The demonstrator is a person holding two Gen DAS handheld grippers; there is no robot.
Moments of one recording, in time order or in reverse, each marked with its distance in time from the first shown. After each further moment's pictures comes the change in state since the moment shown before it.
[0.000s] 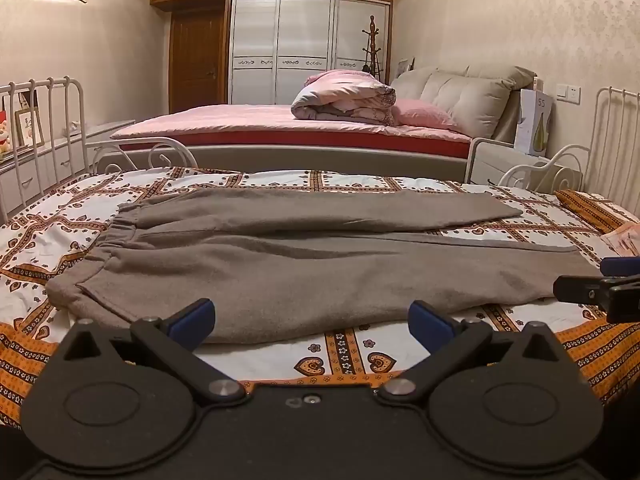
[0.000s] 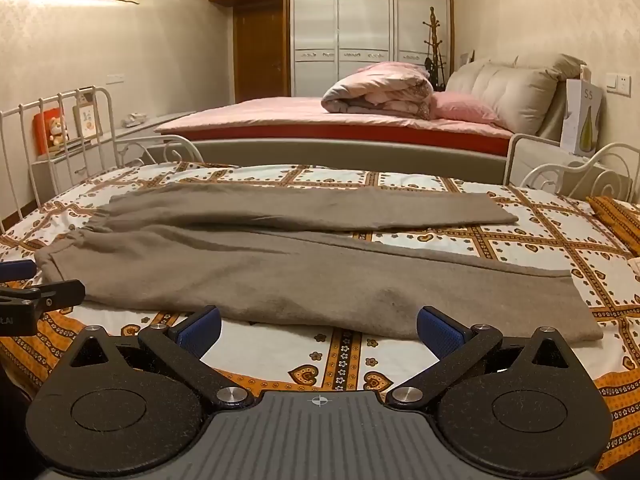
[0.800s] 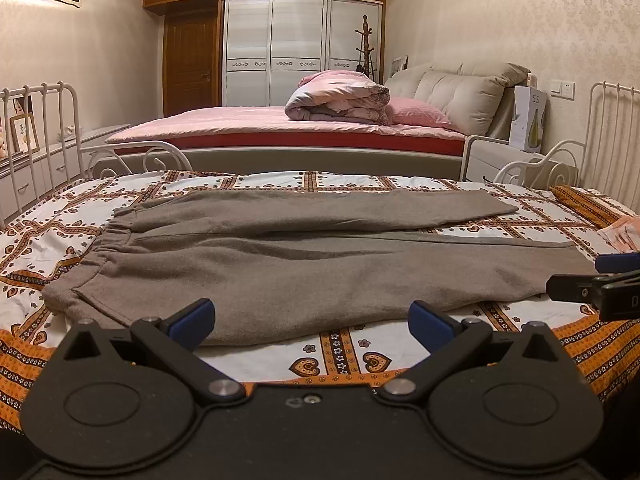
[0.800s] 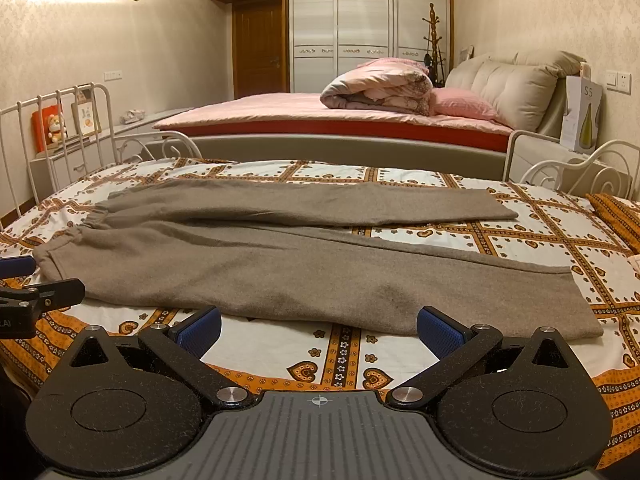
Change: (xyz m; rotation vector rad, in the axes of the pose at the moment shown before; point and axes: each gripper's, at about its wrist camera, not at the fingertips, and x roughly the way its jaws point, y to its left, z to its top) left arm 0.002 -0.003 0.001 0.027 0.000 -0.004; right arm 0.002 -0.002 -0.003 0.002 0.009 -0.003
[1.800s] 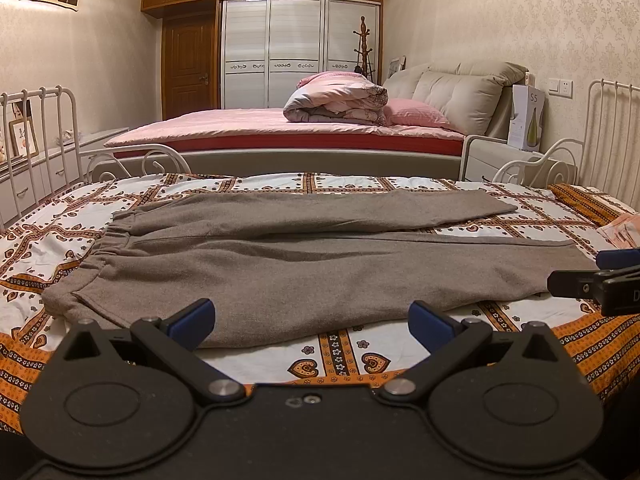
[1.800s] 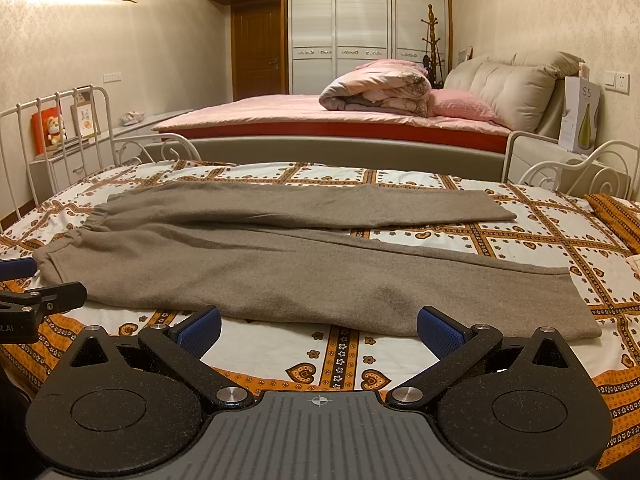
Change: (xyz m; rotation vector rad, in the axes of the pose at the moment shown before) left arm -0.002 0.000 -0.001 0.008 -0.006 -0.001; right arm -0.003 -0.002 0.001 0.002 -0.003 -0.001
